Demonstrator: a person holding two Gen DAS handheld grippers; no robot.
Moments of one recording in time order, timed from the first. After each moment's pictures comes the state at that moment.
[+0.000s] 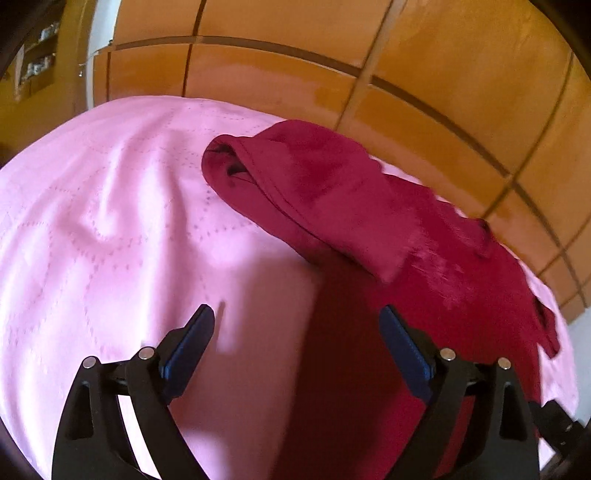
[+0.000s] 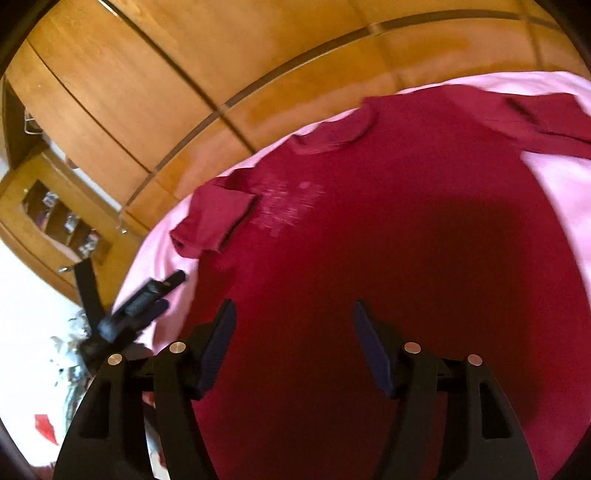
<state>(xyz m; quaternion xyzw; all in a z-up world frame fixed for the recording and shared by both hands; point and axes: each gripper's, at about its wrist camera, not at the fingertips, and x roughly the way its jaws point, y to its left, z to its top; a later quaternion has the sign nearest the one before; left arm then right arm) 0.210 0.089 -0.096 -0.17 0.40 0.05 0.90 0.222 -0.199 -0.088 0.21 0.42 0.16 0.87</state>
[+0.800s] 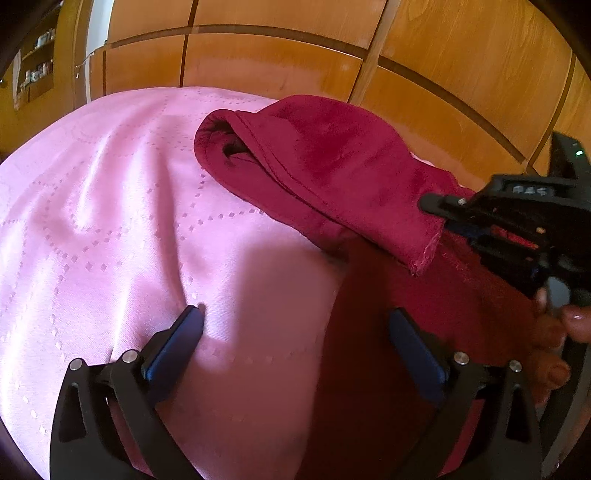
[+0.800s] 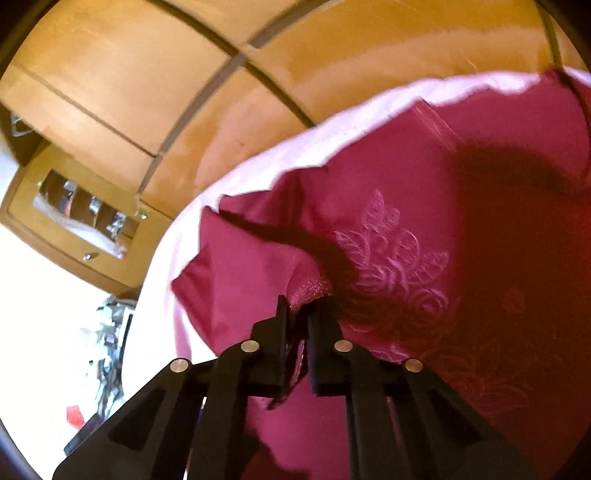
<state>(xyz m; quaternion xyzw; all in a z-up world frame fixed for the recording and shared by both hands) 0.229 0.086 -0.123 -0.16 0.41 0.05 0.90 0.415 -0.087 -0.124 0.22 0.47 0.24 0.82</state>
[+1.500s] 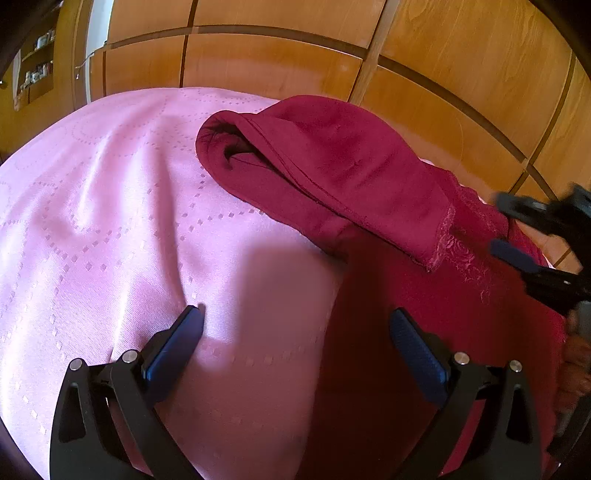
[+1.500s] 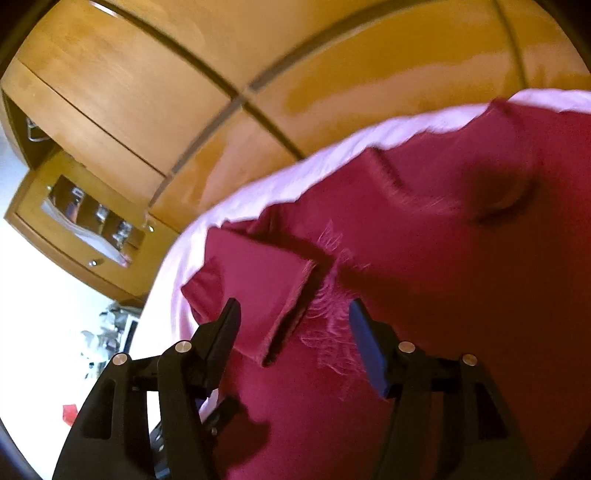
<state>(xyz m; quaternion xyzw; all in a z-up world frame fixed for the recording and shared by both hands) 0.227 0.084 -0.122 -0.15 0.41 0.05 0.90 0.402 -0.132 -0.111 0.23 0.45 0.24 0.83</state>
